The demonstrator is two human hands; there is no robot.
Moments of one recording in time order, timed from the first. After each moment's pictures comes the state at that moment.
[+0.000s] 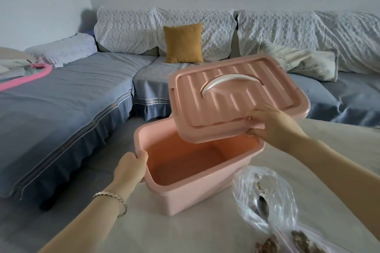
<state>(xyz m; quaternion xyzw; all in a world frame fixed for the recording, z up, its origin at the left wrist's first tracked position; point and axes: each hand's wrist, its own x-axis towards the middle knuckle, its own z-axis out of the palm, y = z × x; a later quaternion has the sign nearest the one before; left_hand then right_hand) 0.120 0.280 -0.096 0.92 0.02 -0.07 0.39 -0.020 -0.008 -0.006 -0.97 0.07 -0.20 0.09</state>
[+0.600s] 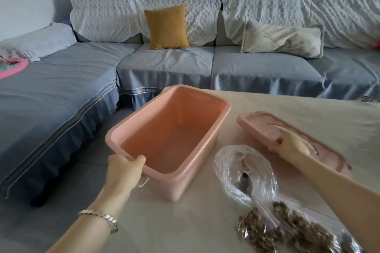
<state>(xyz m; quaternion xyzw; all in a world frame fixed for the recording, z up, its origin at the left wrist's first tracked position) 0.052 0.260 -0.078 0.85 0.06 -0.10 0.51 -0.084 -0.100 -0.140 -0.87 0.46 -0.05 0.19</state>
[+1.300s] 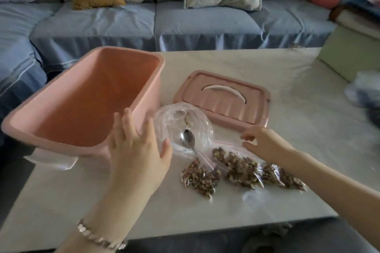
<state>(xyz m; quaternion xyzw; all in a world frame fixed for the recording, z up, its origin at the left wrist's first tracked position) -0.065 0.176 -0.097 0.90 -0.40 0.11 0.13 -0.233 -0.059 -0.150 -0.91 0.35 0.01 0.21</state>
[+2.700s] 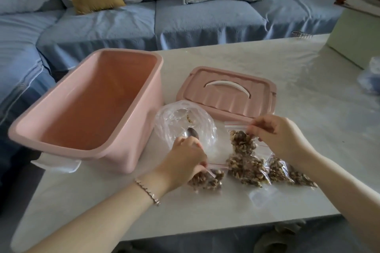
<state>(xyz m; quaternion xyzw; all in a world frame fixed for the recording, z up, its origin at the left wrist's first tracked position) -0.077 0.120 -0.150 0.72 -0.66 -0.17 0.09 -0.249 -0.032 -0.121 -0.82 0.38 -0.19 0.38</state>
